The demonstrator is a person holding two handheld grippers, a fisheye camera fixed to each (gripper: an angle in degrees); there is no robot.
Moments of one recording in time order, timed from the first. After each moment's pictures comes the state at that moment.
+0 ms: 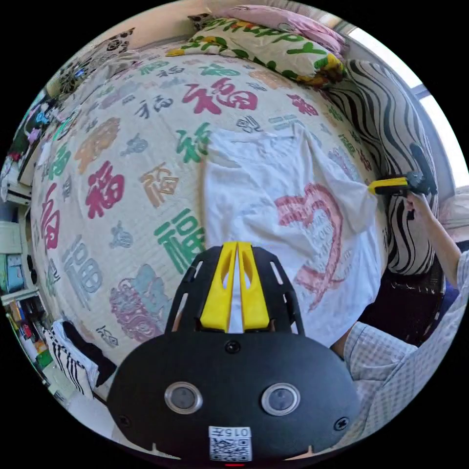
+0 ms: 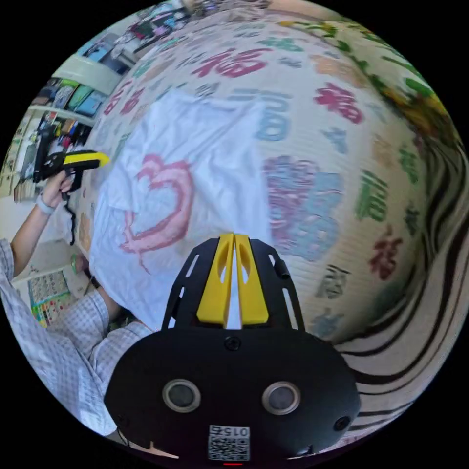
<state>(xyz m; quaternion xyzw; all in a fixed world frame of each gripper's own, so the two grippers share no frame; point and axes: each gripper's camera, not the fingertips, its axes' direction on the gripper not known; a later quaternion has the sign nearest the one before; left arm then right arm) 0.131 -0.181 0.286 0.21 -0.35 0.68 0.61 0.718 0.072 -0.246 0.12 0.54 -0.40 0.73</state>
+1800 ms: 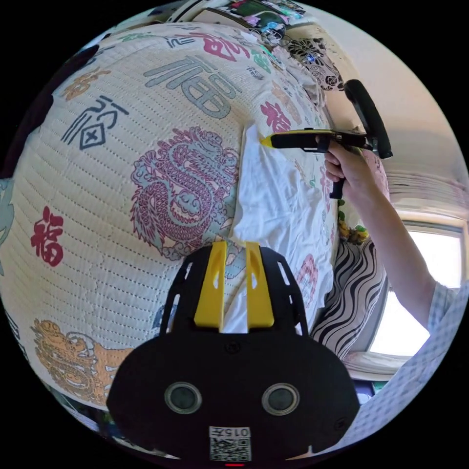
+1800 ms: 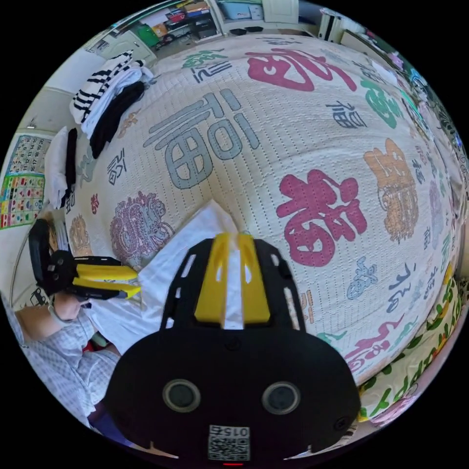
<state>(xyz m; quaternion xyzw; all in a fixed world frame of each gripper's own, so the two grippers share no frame) 0.030 -0.342 0.027 0.27 0.05 0.43 0.86 0.514 -0.058 0.279 -0.13 0.64 -0.59 0.47</state>
